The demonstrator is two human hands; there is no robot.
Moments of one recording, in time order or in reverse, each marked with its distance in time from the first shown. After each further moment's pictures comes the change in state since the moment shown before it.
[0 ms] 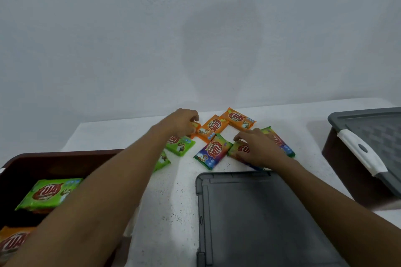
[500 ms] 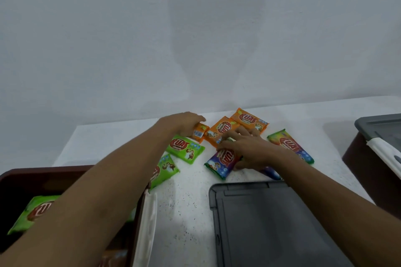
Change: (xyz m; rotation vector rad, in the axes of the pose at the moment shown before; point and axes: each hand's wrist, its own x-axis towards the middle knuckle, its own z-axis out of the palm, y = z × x) left_hand 0.051 -0.037 0.001 0.323 -0.319 0.074; right_hand 0.052 -0.030 0.005 -0.277 -0.230 -0.398
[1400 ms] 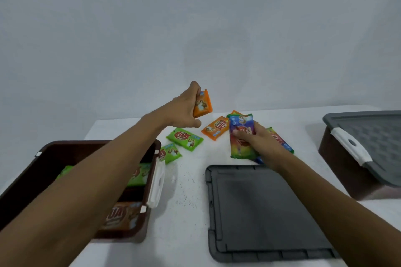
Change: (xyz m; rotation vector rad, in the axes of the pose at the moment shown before) left_hand -0.139 0.047 -0.033 -0.437 0.500 0.181; right_hand -0.084 -0.054 -0.026 1.513 0.496 0.524
